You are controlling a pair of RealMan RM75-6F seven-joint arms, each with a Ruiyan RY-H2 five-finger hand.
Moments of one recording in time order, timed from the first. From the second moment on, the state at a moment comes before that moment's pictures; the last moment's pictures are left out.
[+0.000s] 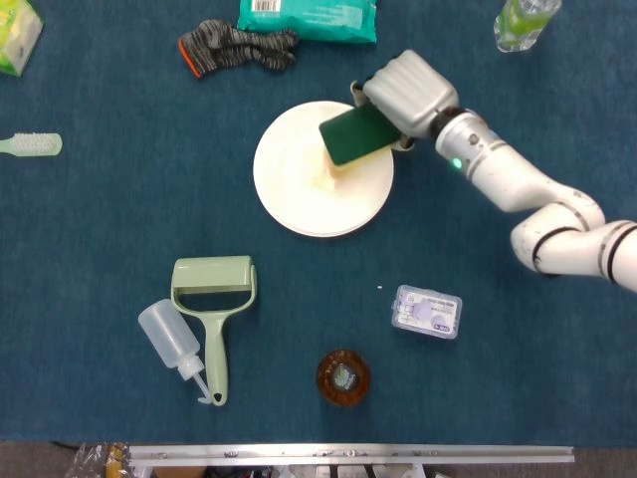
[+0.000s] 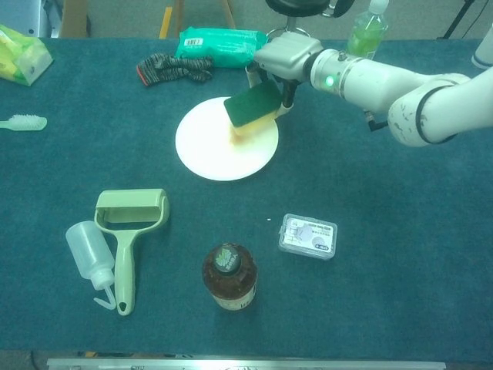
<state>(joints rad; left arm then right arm) -0.02 -1.34 -0.07 -1.23 1.36 1.39 -0.12 1.14 -1.70 0.19 -0.97 -1.19 0.55 -0.23</state>
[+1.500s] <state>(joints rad) -0.03 -1.34 -0.07 -1.25 1.36 1.39 -0.11 1.13 -1.67 0.18 -0.99 -1.12 0.55 -0.30</state>
